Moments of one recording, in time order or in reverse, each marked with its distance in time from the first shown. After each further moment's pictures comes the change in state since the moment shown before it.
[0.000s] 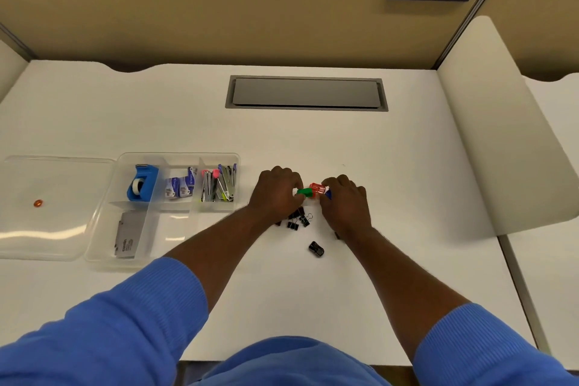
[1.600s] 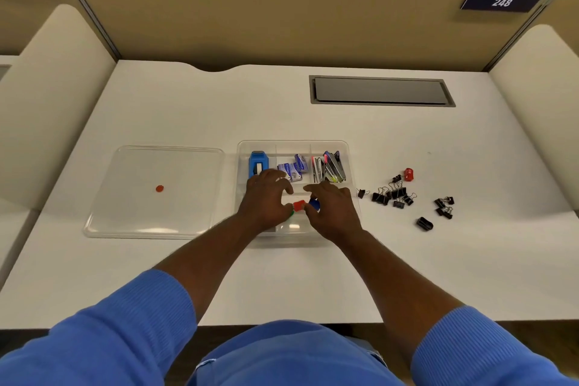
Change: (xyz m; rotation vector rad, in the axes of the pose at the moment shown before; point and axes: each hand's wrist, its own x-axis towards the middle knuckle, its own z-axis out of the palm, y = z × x) left_hand -0.169 -0.250 -0.095 -0.085 0.028 -0.045; right_hand -0.070 -0.292 0.099 0.109 -0.017 -0.164
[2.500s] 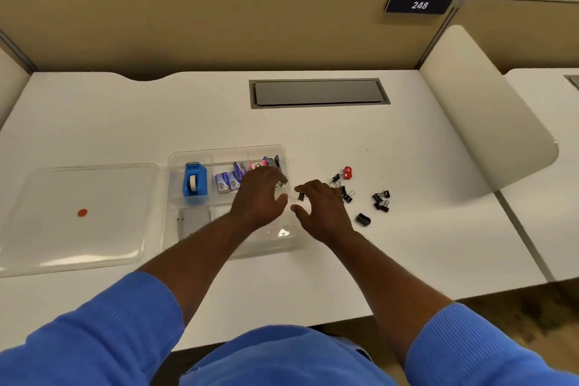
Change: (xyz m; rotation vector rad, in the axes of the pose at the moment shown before) left_hand 0.048 0.108 0.037 -0.074 0.131 0.215; right_hand -0.030 0.093 -0.068 -0.036 0.114 0.062
